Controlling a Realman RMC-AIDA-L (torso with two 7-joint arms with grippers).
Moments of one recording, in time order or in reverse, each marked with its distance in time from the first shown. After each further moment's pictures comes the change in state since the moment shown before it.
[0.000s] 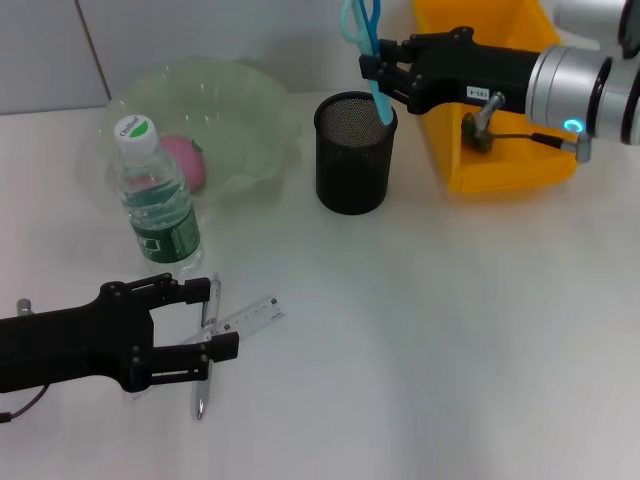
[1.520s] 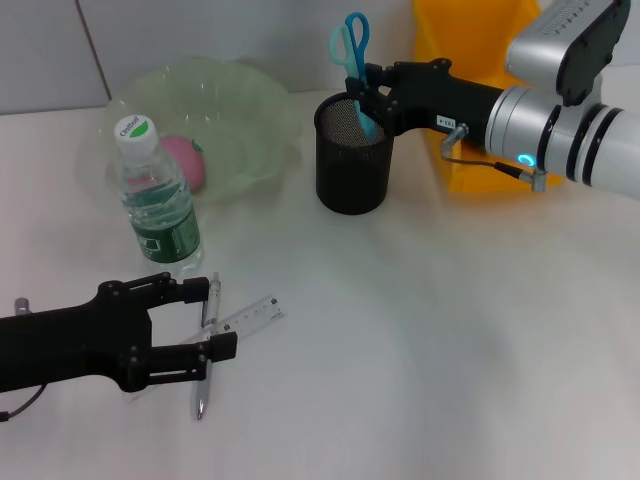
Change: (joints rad) left arm -0.001 0.004 0.000 0.000 -0.001 0.002 0.004; right arm 0.117 0.004 0.002 0.388 0.300 0.115 -0.375
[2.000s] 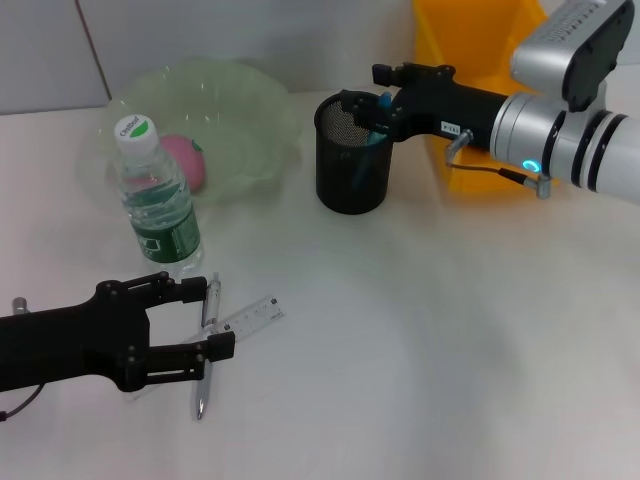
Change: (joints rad) left arm 0.000 0.003 -0.003 0.000 0.000 0.004 0.000; right arm -0.009 -0.004 0.005 0.009 0.000 -0.013 0.004
